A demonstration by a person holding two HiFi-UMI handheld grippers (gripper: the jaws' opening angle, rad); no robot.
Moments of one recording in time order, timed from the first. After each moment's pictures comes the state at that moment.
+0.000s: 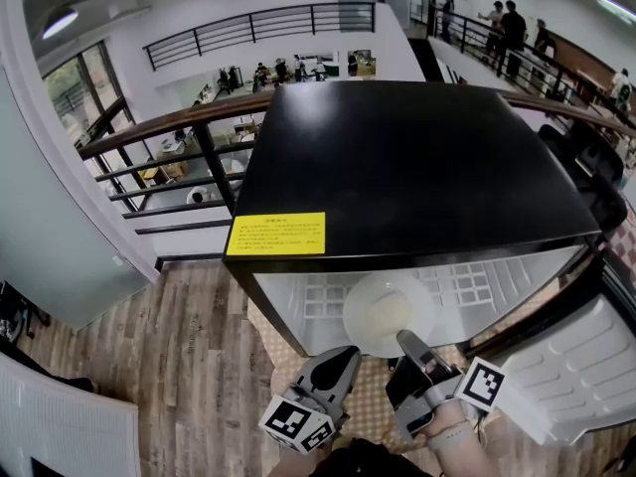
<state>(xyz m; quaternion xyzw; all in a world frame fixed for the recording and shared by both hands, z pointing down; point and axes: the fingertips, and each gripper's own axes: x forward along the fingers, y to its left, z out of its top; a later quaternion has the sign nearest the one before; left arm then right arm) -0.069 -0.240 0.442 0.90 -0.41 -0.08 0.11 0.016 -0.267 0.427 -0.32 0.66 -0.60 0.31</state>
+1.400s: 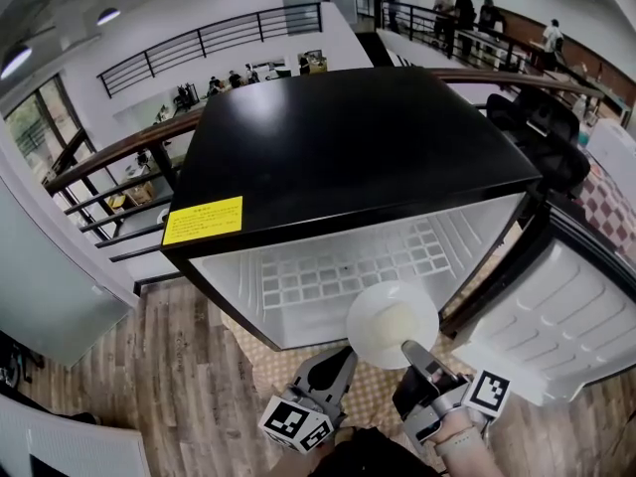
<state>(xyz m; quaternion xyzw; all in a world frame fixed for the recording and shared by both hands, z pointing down) -0.017 -0.205 0.453 0.93 -0.35 -0.07 0.11 0.085 -0.197 0.442 -0.37 0.63 -0.58 0.36</state>
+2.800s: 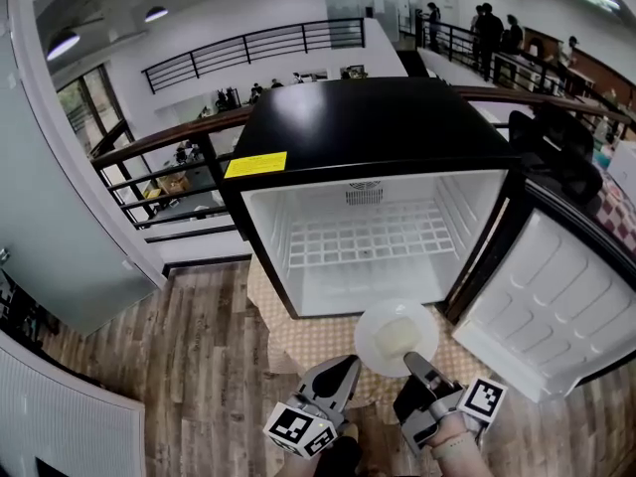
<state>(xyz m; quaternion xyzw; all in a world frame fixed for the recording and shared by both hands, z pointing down) -0.027 -0.107 0.450 0.91 -0.41 -0.07 0.09 0.081 -0.114 0.469 -0.34 0.64 -0.61 0.33</state>
